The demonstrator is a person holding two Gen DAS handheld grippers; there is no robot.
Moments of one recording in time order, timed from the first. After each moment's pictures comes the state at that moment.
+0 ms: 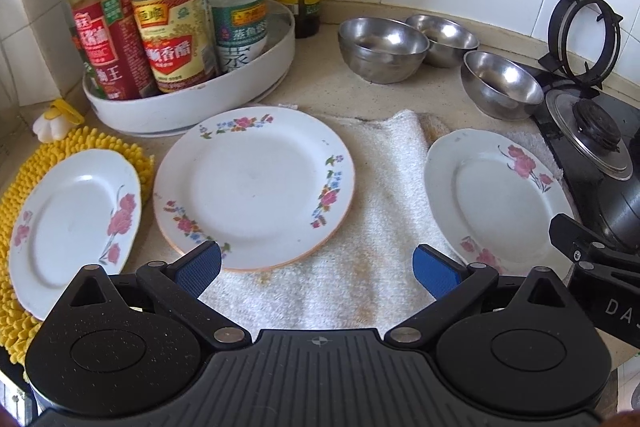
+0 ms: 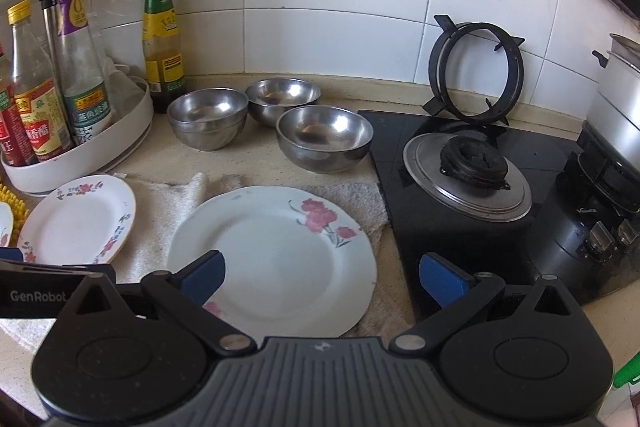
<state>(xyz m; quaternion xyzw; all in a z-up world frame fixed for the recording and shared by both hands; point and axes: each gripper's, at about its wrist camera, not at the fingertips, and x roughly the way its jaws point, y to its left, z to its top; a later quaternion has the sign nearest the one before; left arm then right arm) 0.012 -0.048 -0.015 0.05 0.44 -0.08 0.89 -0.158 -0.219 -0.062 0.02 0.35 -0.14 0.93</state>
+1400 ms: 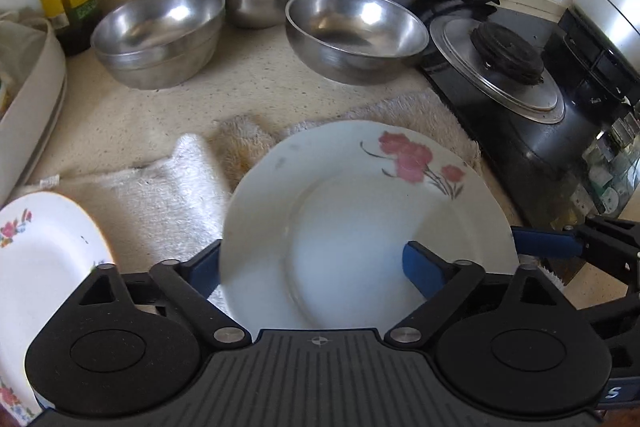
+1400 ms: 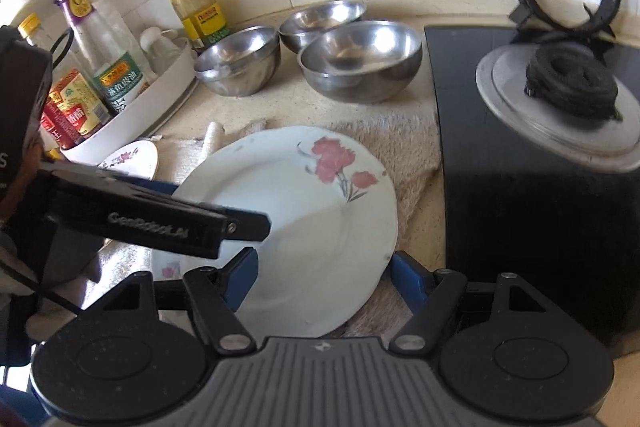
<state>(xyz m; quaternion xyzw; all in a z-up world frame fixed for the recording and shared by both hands) 0.094 -0.163 -0.069 0.11 0.49 -0.28 0.82 -0.124 -0.309 -0.117 0.12 0.42 0.05 0.90</state>
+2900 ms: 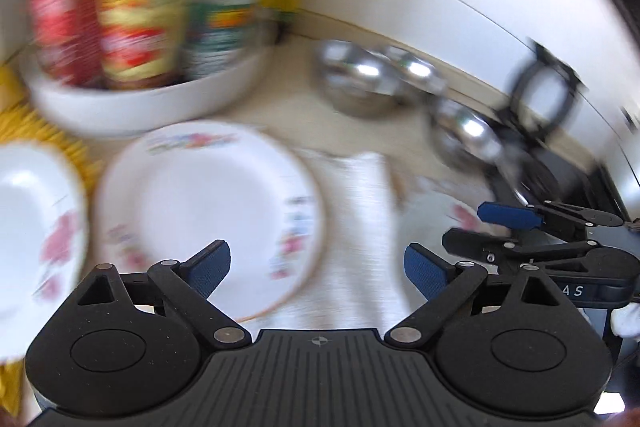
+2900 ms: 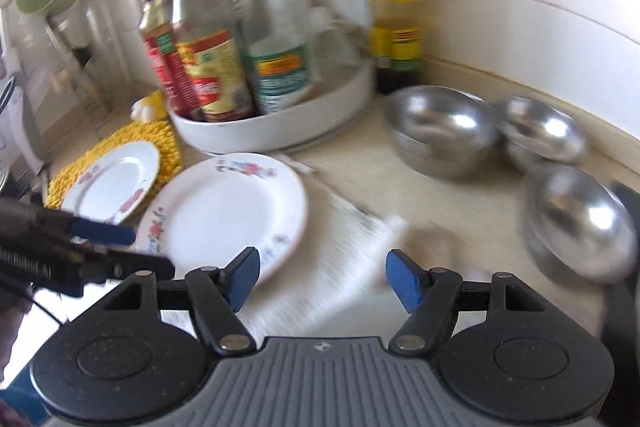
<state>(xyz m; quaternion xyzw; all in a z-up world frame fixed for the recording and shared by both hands) 0.052 -0.004 -0.017 -0.10 0.46 -0.16 0.87 -0.038 -0.194 -0.084 -0.03 0.39 0.26 0.88</state>
